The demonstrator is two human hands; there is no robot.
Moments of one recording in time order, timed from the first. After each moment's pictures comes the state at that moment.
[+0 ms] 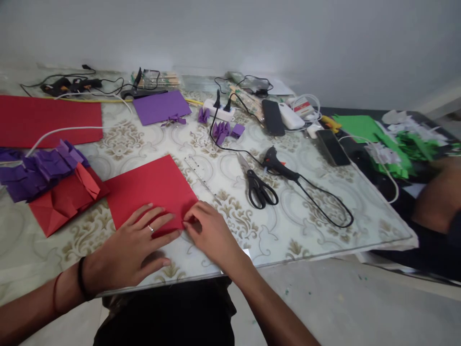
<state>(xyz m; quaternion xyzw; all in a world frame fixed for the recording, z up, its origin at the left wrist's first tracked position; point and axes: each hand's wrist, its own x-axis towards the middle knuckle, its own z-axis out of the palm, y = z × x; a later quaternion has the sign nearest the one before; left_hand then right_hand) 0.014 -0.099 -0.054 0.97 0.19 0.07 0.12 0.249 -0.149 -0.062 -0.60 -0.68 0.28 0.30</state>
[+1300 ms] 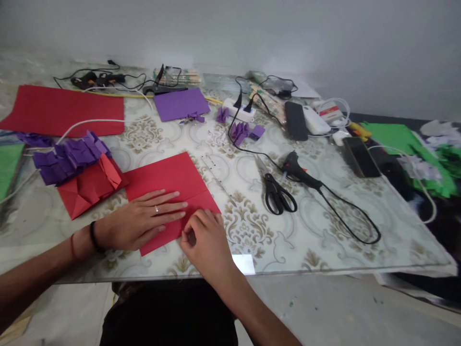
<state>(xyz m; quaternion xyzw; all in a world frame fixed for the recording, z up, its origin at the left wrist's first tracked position) -0.018 -0.056 -0.059 0.98 0.10 0.08 0.13 0.206 -0.164 -0.082 -0.60 -0.73 0.14 0.30</state>
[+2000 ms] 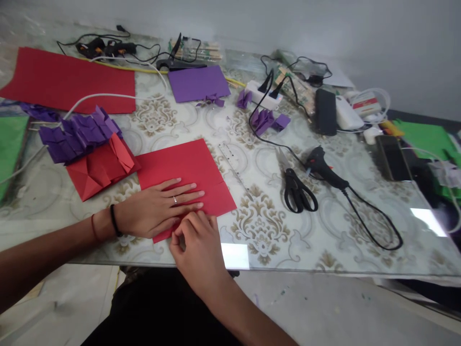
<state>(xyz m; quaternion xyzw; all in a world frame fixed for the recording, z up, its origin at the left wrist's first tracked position) -0.014 -0.053 -0.078 0.99 0.09 0.02 0.13 0.157 -0.180 -0.079 -0.59 -0.73 0.14 0.30</state>
